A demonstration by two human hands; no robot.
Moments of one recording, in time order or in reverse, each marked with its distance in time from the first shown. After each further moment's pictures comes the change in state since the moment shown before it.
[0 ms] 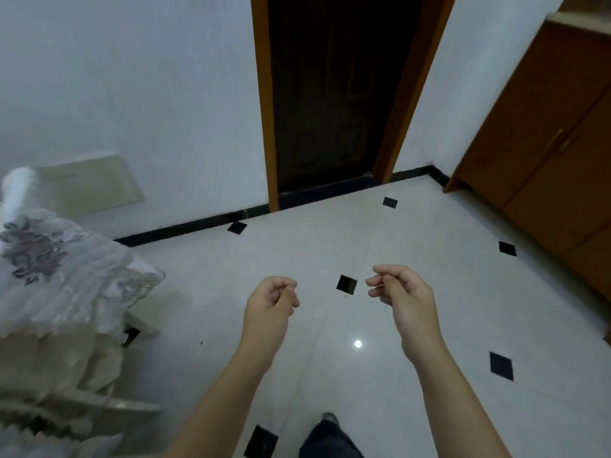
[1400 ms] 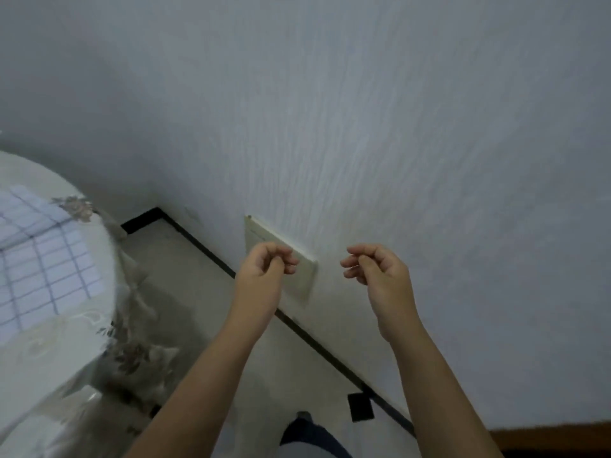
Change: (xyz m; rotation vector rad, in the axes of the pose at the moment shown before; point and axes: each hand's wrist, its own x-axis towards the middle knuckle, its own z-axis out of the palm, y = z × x) left_hand 0.680 0.158 -0.444 -0.228 1.027 0.238; right_hand 0.491 -0.149 0.838 -0.186 -1.139 -0.244
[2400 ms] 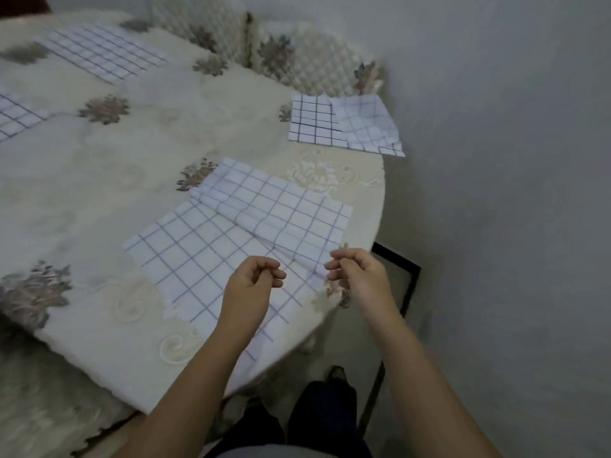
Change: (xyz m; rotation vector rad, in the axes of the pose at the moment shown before) left_hand 0.203 -0.026 -0.298 -0.005 1.442 -0.224; right_hand 0.215 -0.028 0.529 -0.205 -1.464 0.091
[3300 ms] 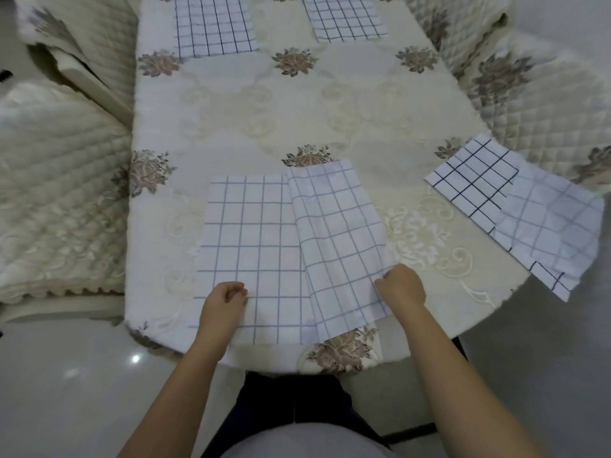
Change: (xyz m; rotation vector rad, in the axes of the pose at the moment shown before) left_hand 0.024 -0.055 0.049 -0.123 0.825 -0.570; right_hand 0.251 0.006 0.012 -1.299 -0.492 -0.092
